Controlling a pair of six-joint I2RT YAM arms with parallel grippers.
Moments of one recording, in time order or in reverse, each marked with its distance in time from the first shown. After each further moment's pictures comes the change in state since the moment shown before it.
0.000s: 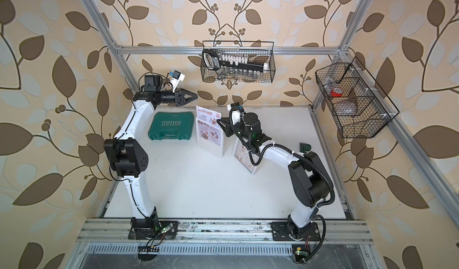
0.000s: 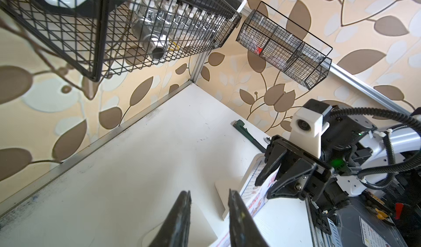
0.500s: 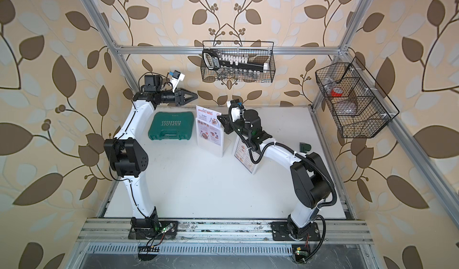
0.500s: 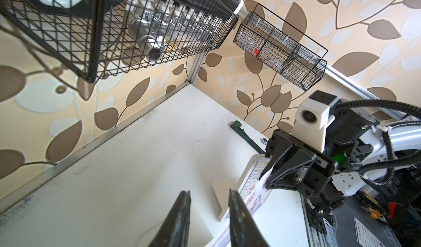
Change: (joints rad) left arm 0.000 0.000 -0.005 0.011 0.011 -0.014; right arm 0.000 -0.005 0.047 -0.049 0.008 -0.026
